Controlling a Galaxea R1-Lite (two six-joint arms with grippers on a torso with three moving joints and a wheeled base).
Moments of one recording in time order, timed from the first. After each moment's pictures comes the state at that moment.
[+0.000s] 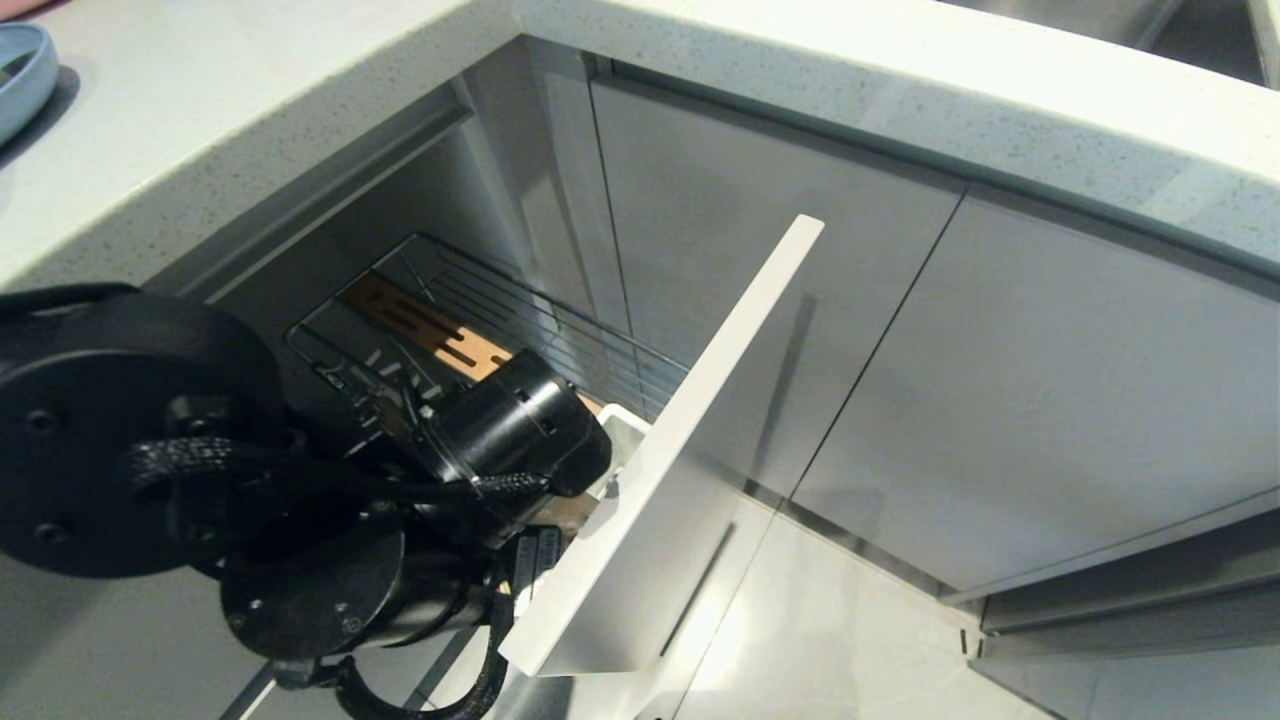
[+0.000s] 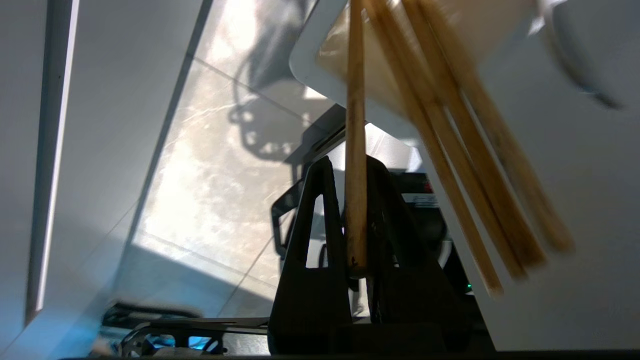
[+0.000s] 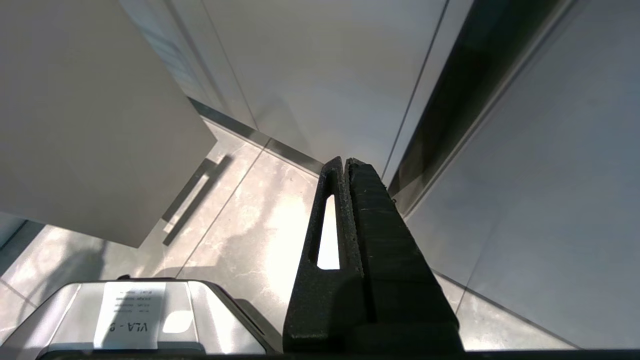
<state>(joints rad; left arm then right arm) -0.93 1.64 -1.24 0.78 0.56 -0.77 0.00 0.00 0.00 0.00 0.00 0.03</state>
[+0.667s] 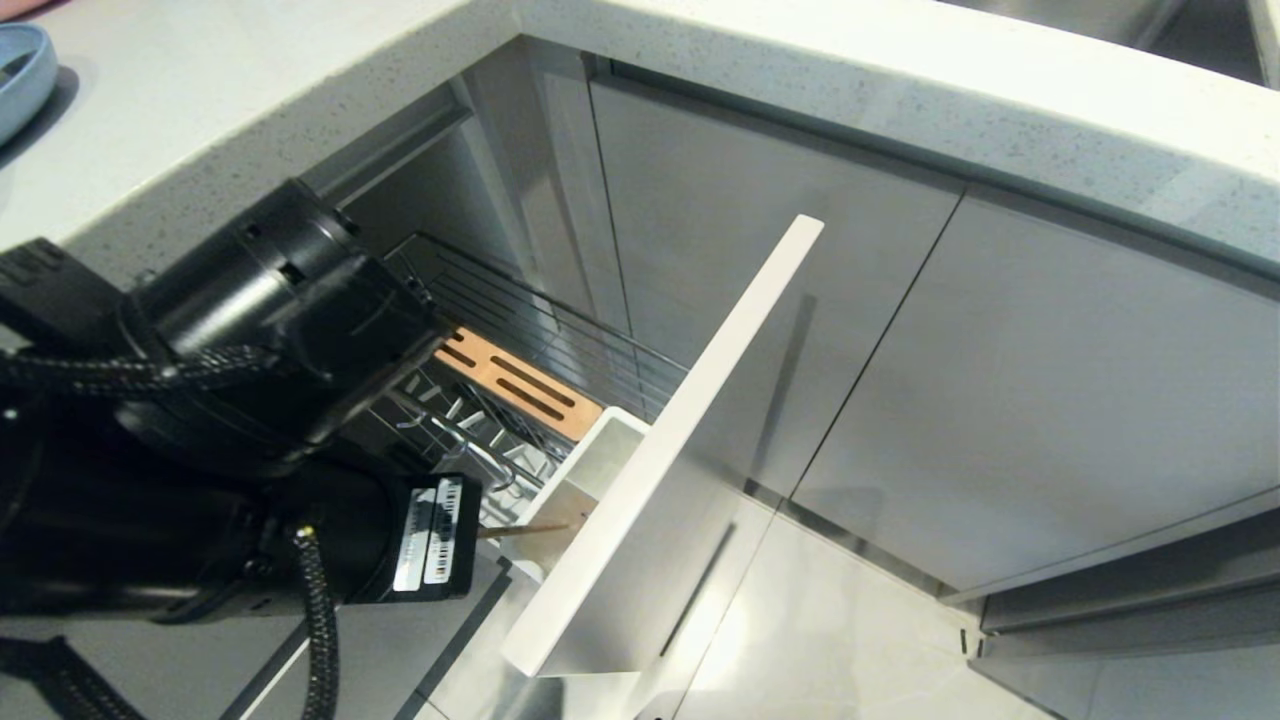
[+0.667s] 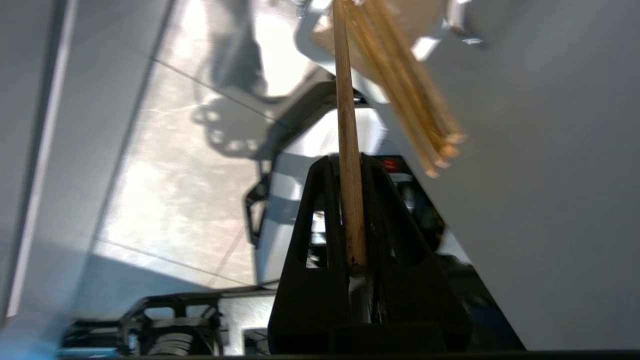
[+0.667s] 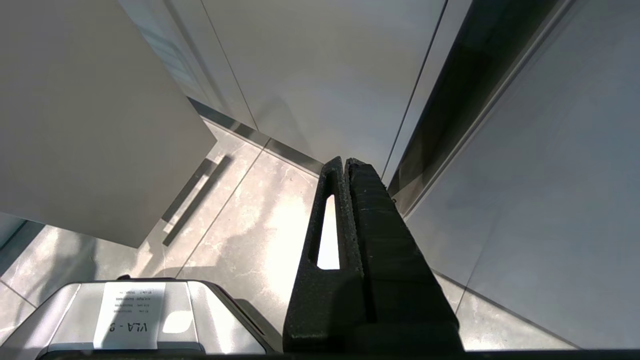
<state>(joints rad) -0.96 1.48 -1.39 0.97 0.47 -0.77 0.00 0.00 0.00 0.00 0.00 0.03</state>
